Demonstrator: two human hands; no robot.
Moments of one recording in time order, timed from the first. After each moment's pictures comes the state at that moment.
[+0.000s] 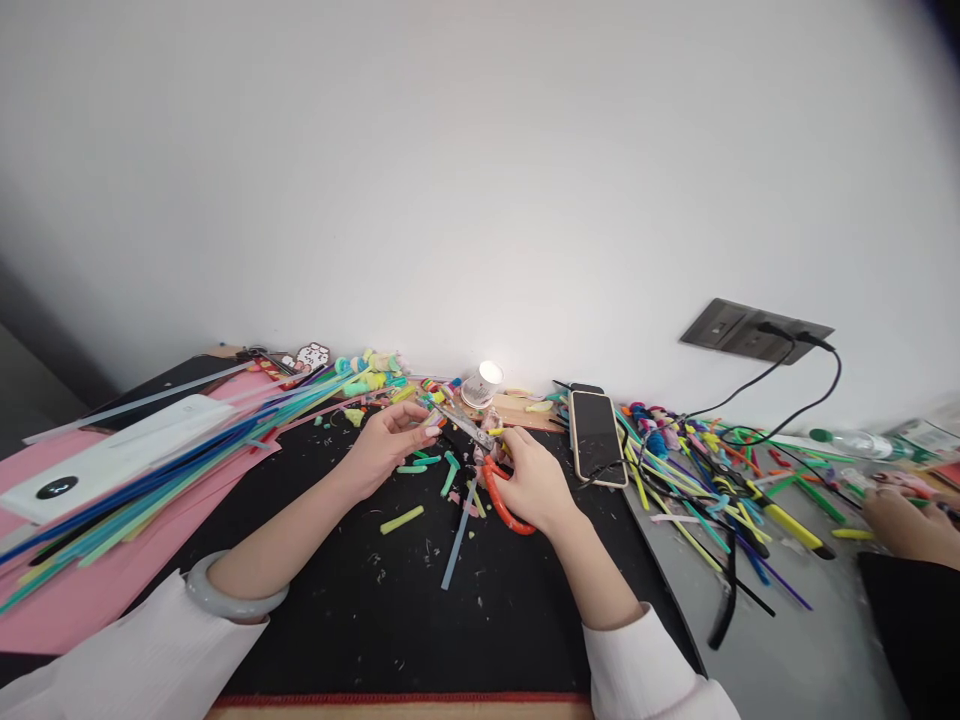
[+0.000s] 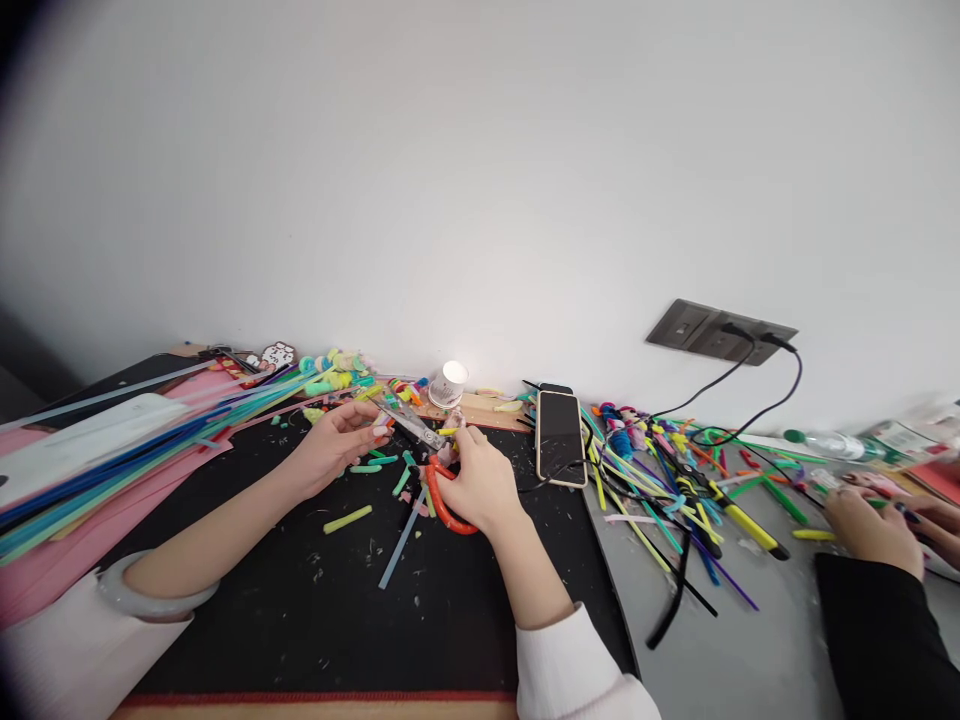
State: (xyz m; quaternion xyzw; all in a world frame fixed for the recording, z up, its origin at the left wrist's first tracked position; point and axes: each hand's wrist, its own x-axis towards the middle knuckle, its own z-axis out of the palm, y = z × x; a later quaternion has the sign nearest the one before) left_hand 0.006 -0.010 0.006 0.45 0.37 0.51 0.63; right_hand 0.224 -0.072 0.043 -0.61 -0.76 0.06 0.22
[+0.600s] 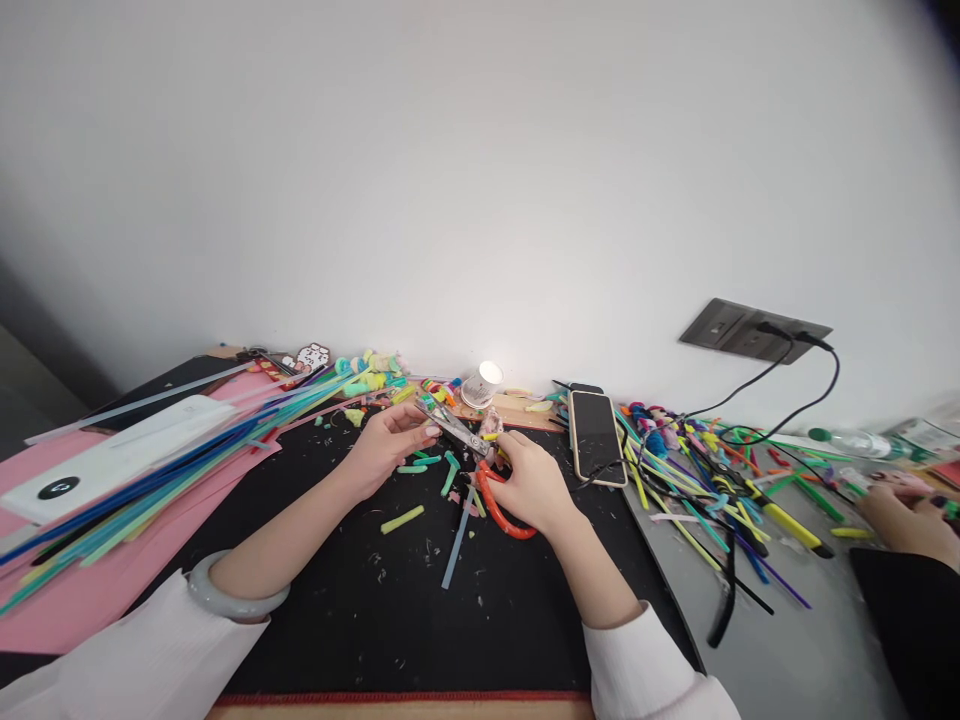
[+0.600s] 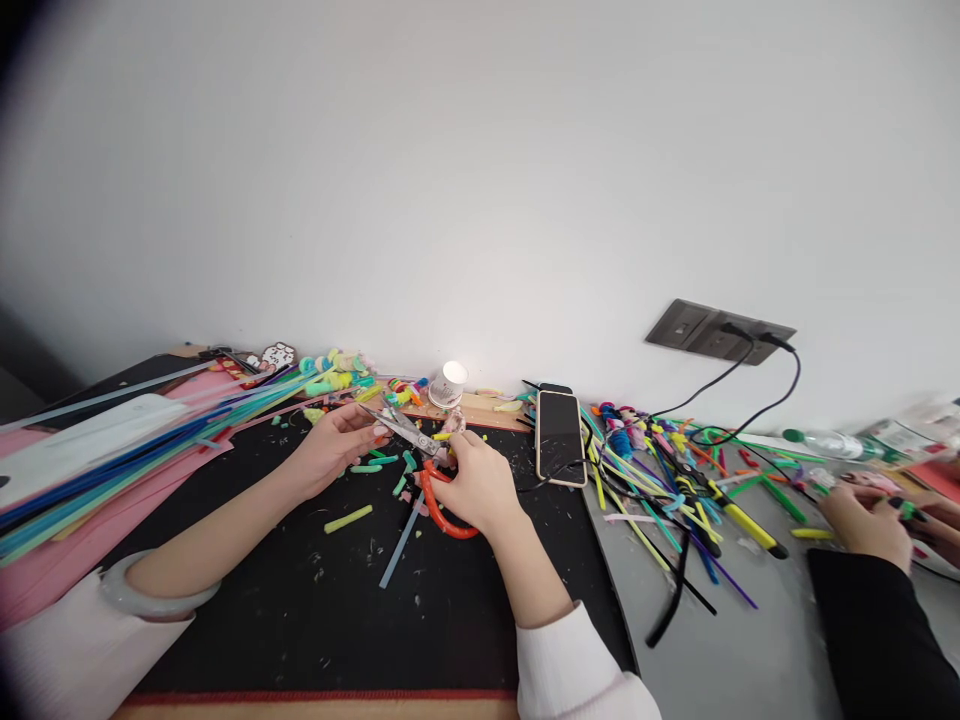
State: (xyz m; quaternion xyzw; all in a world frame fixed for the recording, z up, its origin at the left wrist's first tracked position) left_hand 0.006 -0.011 0.006 0.46 0.37 0.50 0.63; right_hand 0.223 -0.072 0.042 -0.61 -0.77 0.06 0.20
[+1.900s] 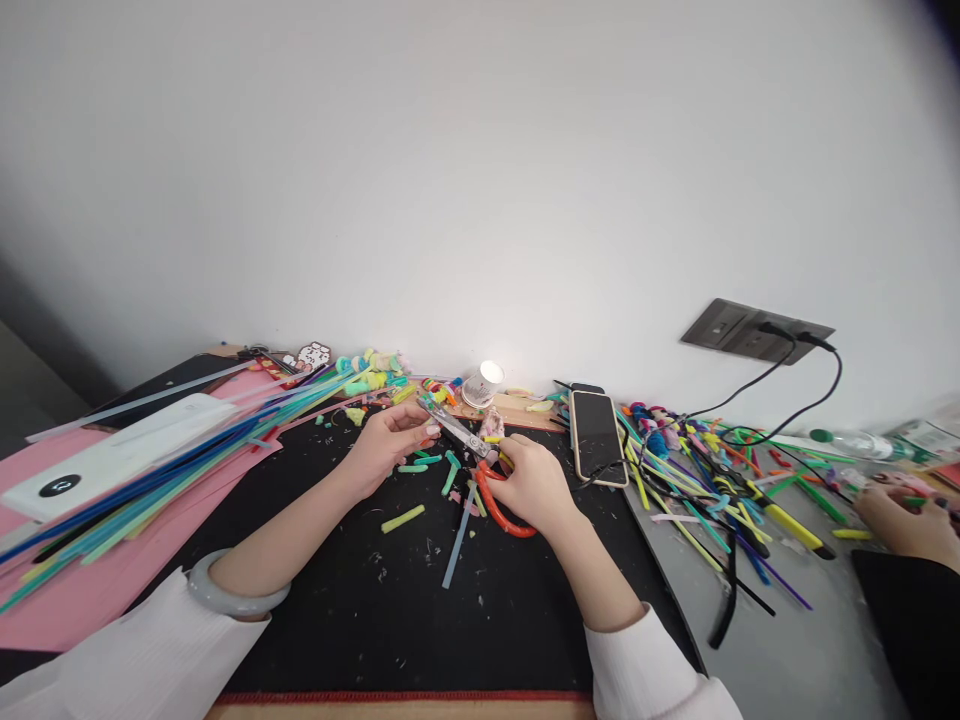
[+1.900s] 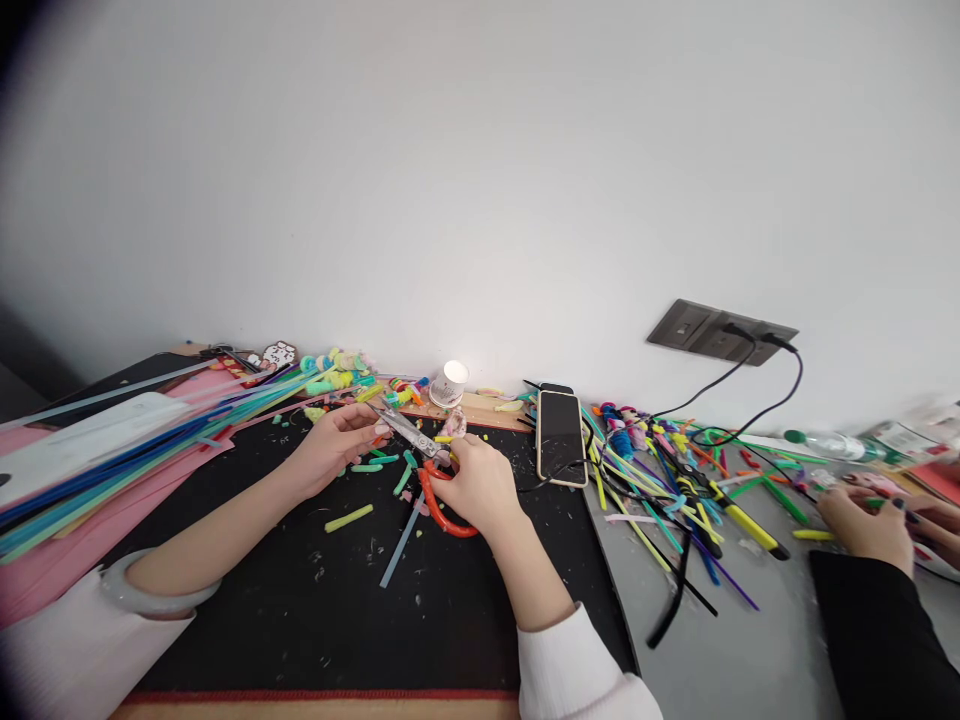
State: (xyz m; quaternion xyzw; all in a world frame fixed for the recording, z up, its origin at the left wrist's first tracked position) left_hand 0.004 -0.008 0.001 0.47 0.39 0.49 0.63; right_hand 0.224 -0.069 0.037 -0.61 -0.77 0.01 0.18
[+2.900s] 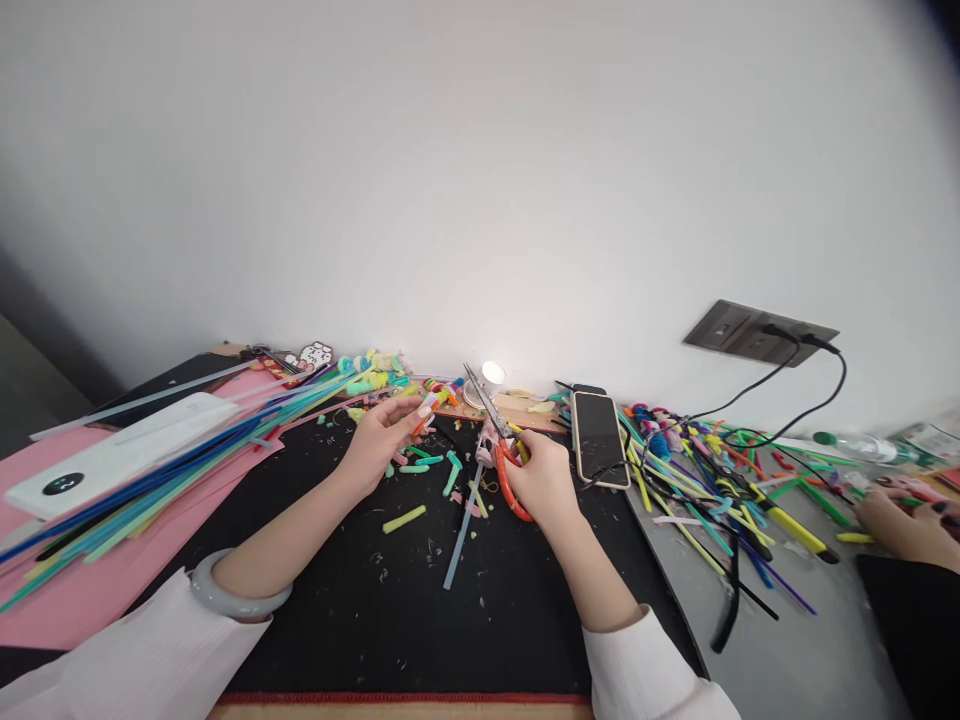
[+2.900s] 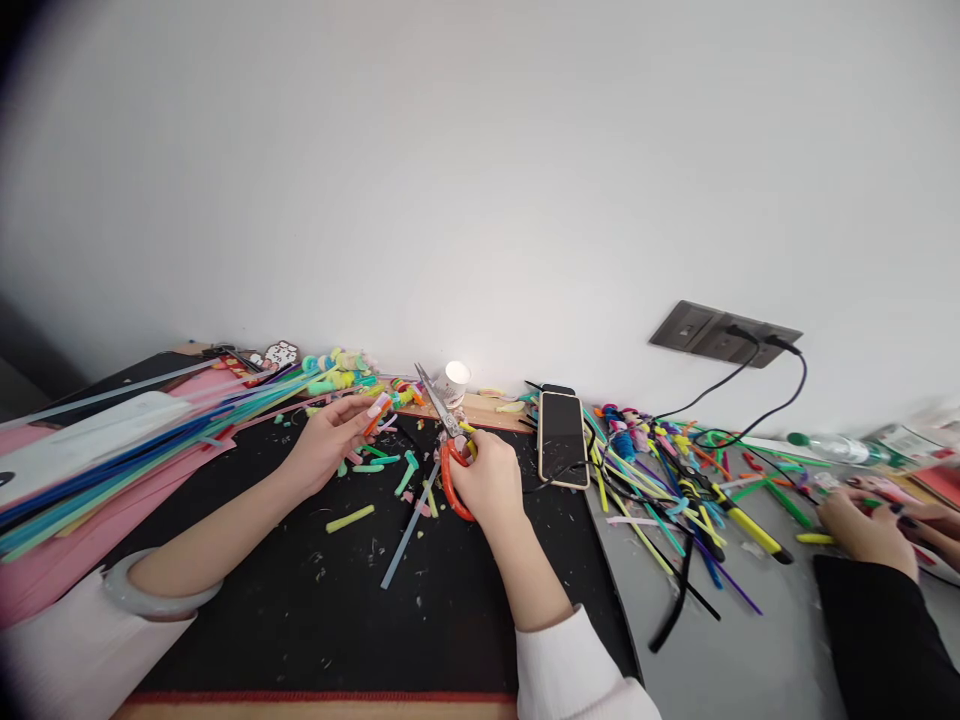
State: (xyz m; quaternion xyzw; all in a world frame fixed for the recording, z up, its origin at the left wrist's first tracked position) left_hand 0.006 -0.014 0.017 0.44 0.46 0.53 0.56; right_hand 0.225 -0.065 0.036 -0.68 -0.67 0.04 0.30
